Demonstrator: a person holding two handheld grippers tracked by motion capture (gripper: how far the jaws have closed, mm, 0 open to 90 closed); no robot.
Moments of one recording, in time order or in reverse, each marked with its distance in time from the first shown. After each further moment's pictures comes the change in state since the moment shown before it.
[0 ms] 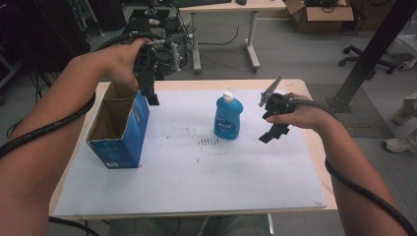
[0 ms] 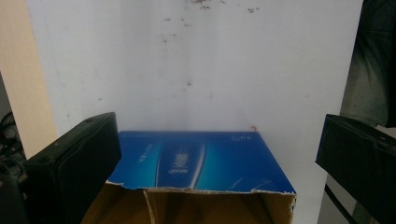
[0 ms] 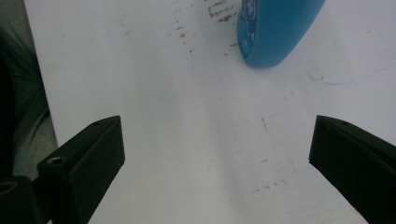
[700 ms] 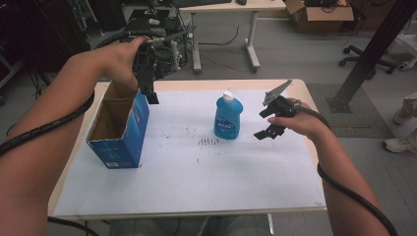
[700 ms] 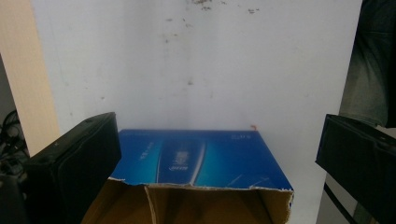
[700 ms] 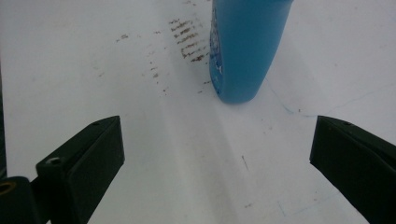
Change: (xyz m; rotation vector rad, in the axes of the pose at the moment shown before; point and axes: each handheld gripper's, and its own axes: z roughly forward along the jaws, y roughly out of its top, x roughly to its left) left arm -0.002 -0.001 -0.005 -0.004 0.009 -0.003; right arm -0.015 -0.019 0.021 -0.223 -0.045 0.040
